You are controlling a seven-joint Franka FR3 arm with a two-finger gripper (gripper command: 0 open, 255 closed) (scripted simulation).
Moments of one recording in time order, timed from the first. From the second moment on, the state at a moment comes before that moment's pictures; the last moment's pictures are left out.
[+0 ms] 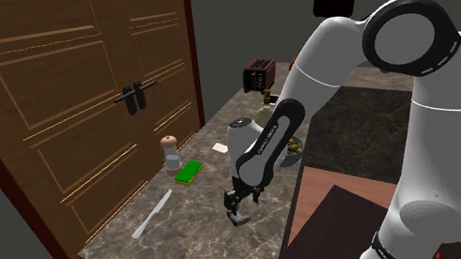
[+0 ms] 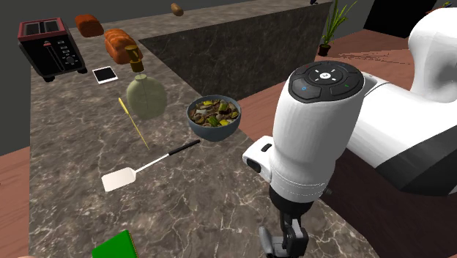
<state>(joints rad) 0.08 0.19 0.15 -2.55 0.01 2.69 0.46</state>
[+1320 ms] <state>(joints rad) 0.22 0.25 0.06 -2.45 -0.29 2.71 0.75</state>
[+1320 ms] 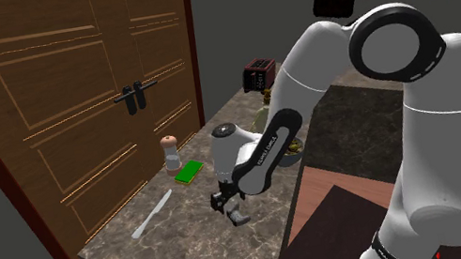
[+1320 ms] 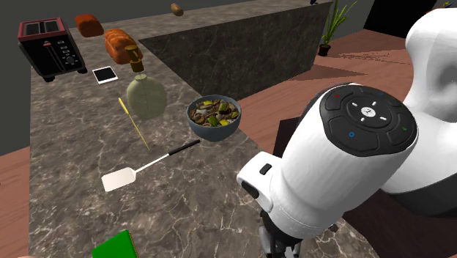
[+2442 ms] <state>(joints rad) 0.24 0.33 0.03 -2.43 -0.34 2.77 0.78</state>
